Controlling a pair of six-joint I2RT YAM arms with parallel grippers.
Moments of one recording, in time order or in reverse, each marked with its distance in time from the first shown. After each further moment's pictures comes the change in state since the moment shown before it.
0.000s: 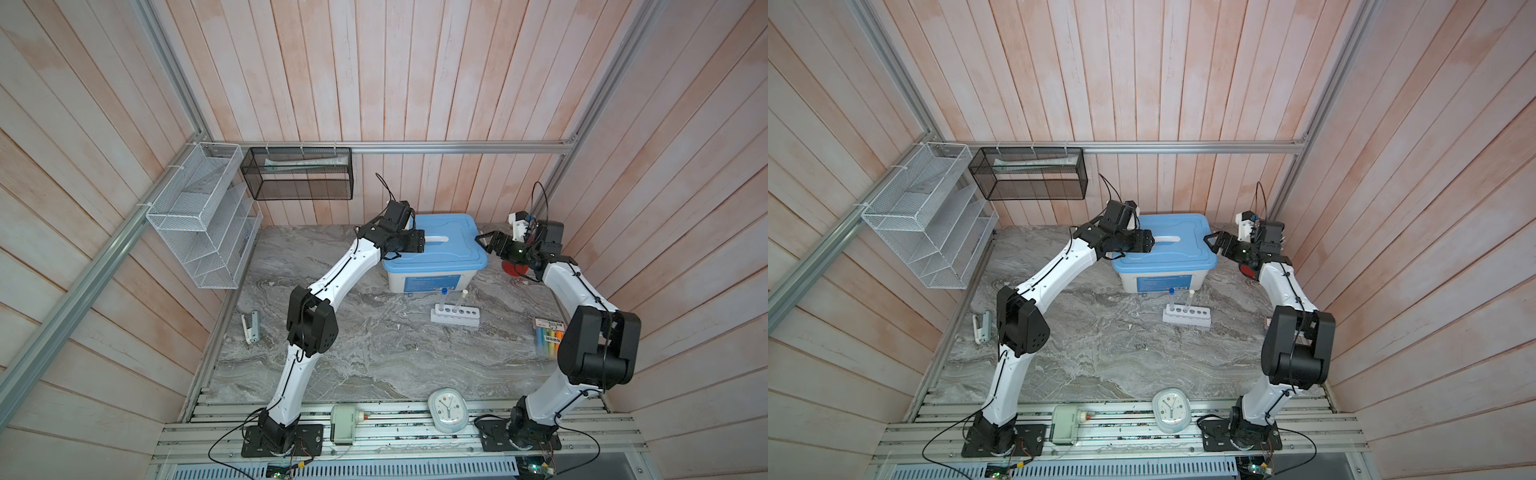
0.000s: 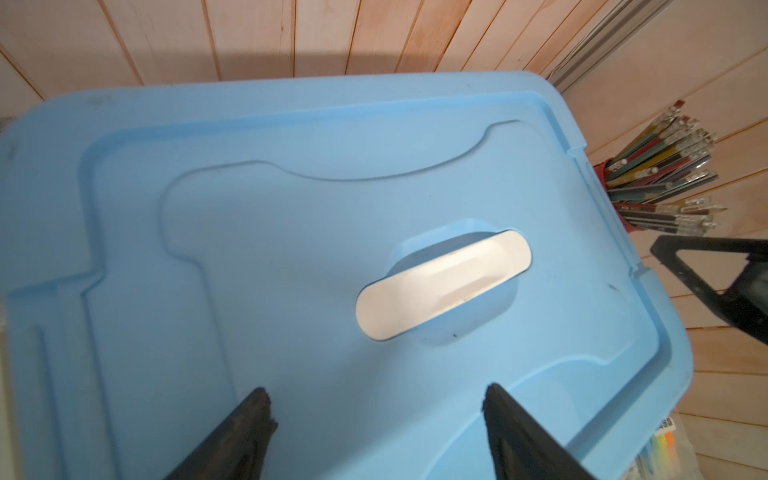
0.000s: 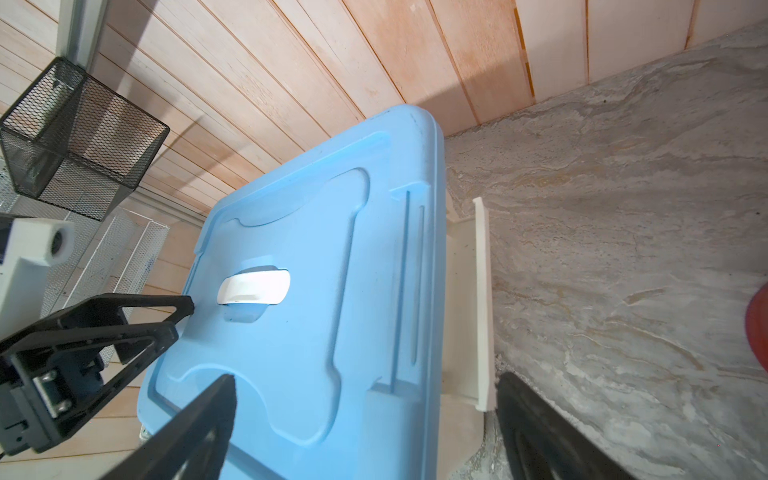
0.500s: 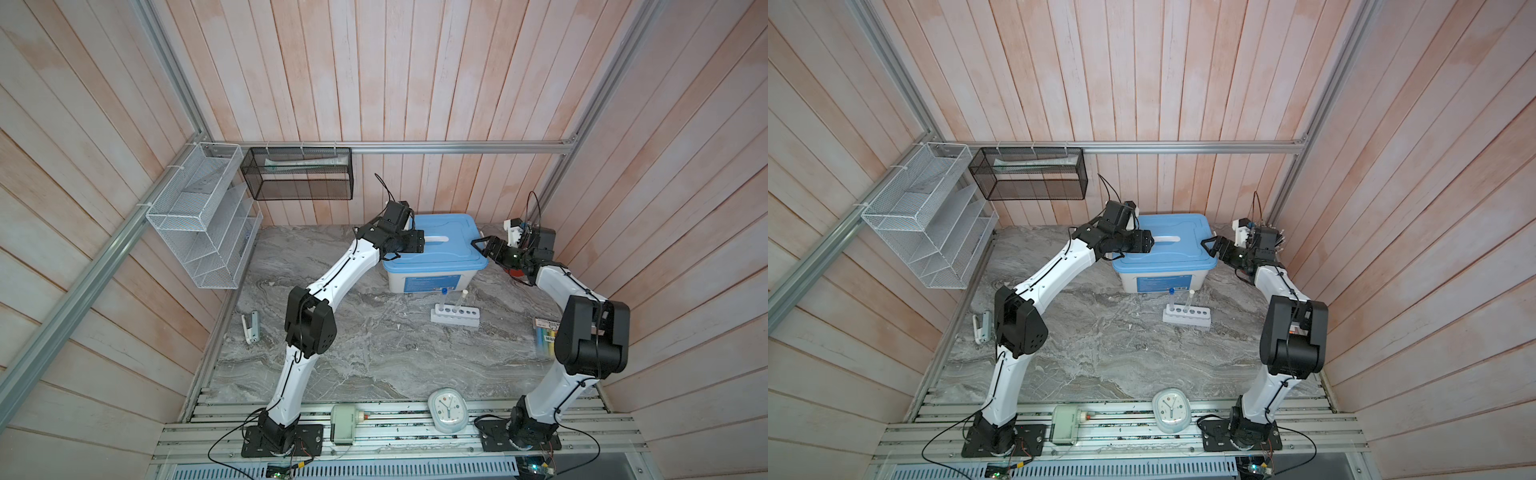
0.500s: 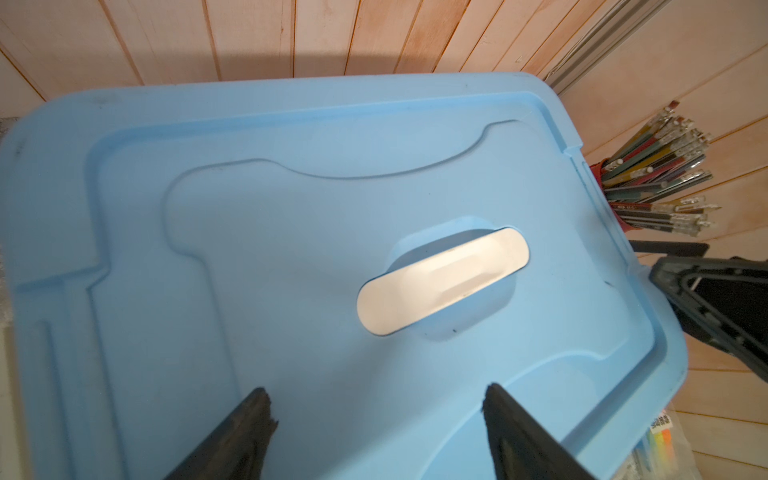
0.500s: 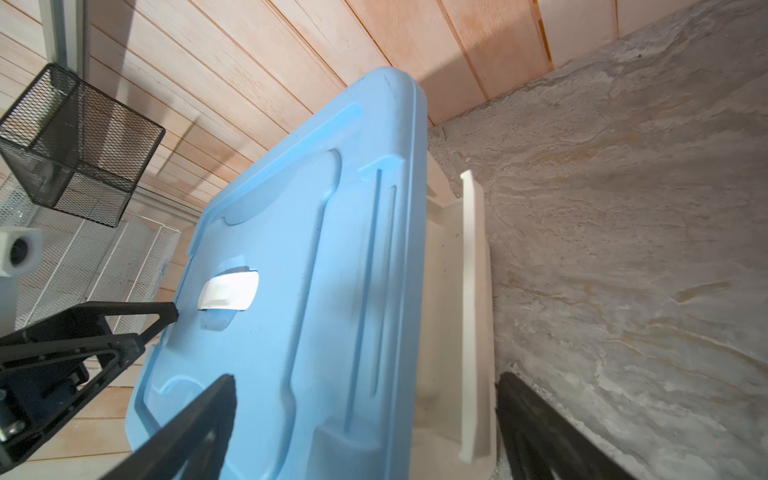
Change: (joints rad) left arm 0.000 -0.011 -0.022 0.011 0.003 0.002; right arm 0.000 0.085 -0.041 0.148 -0.062 0.079
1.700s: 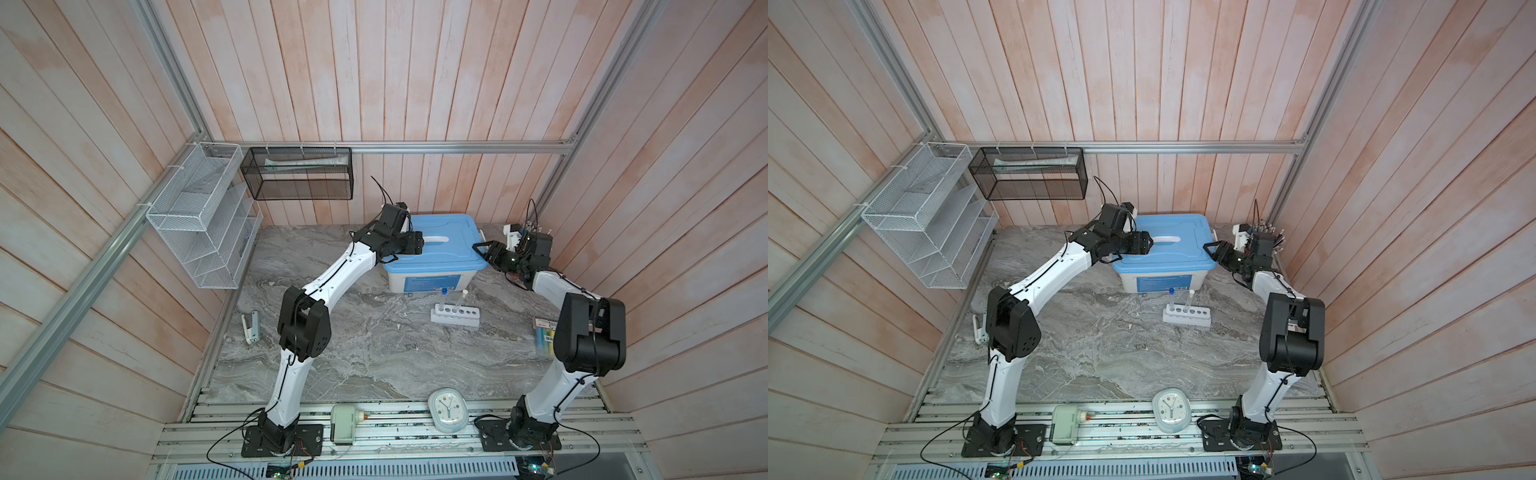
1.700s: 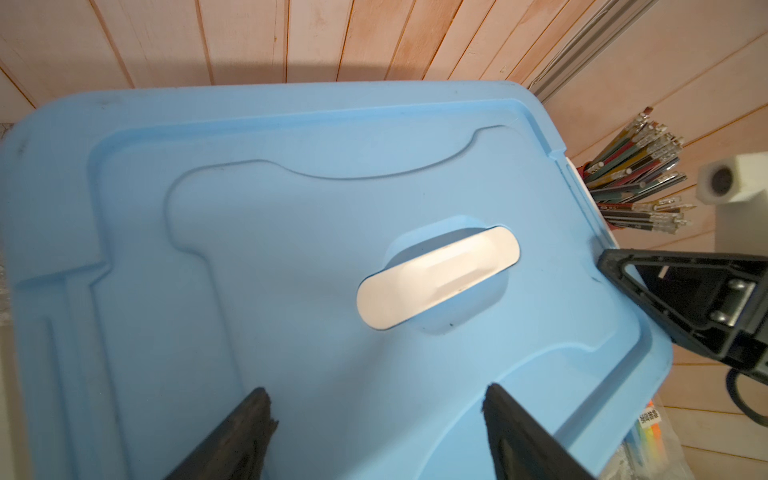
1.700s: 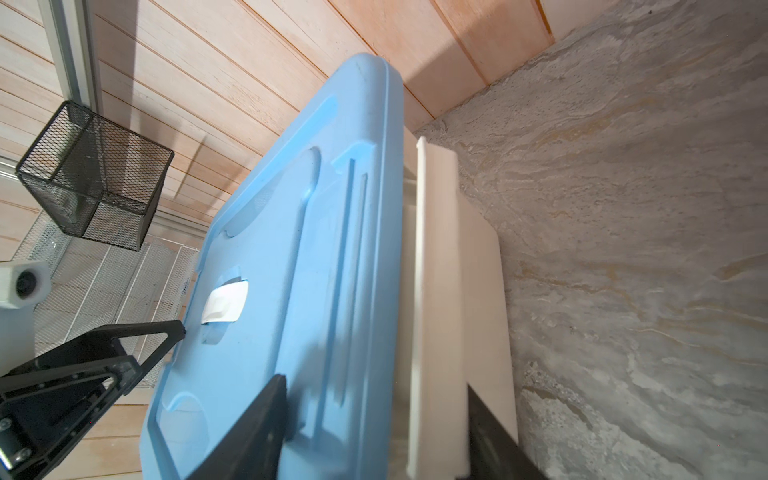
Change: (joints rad) left arm 0.011 -0.071 -0.151 0.121 0.032 0.002; right arm 0.000 0.011 -0.077 0.130 -0.002 0.125
